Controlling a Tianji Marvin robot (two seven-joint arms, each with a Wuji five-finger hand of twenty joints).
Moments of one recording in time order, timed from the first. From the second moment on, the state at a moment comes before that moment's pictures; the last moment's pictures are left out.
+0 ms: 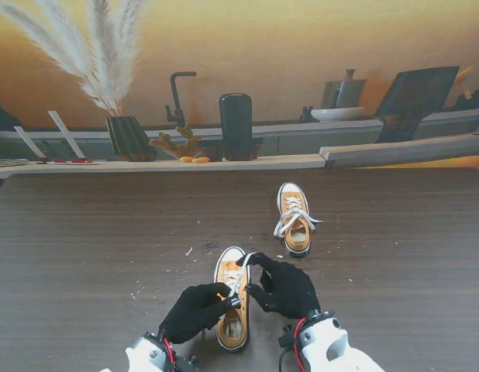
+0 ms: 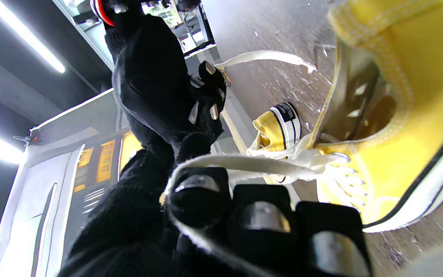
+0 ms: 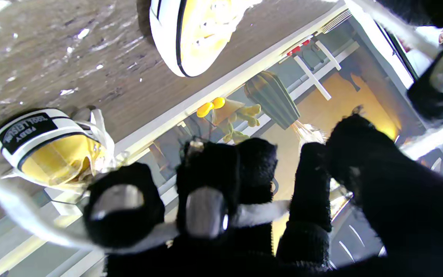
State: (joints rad) left arm 2.01 -1.14 -1.15 -1.83 0.26 -0.37 0.15; right arm -1.89 -1.15 1.02 -1.77 -0.75 -0.07 -0.47; left_hand 0.95 -0.19 0.16 0.00 0.81 0.11 0.83 0.56 1.31 -0.03 1.23 0.81 1.24 0.06 1.63 0.66 1.07 0.20 1.84 0.61; right_hand 0.37 -0.59 1.16 -0.16 0.47 -0.31 0.73 0.25 1.08 -0.04 1.24 0.83 1.27 -0.07 1.38 1.53 1.05 0.36 1.70 0.73
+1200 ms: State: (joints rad) left arm 2.01 -1.12 -1.15 -1.84 0.26 -0.39 0.08; right arm -1.77 -1.21 0.93 -1.64 -0.66 -0.05 -0.62; left_hand 0.95 -0.19 0.17 0.01 0.81 0.11 0.73 0.46 1.31 -0.03 1.23 0.81 1.24 0.07 1.63 0.65 1.07 0.21 1.84 0.60; right_hand 0.11 -0.66 1.14 -0.18 0.93 -0.25 0.70 0.22 1.34 -0.17 1.25 0.89 1.33 -0.20 1.70 1.45 1.16 0.25 1.81 0.79
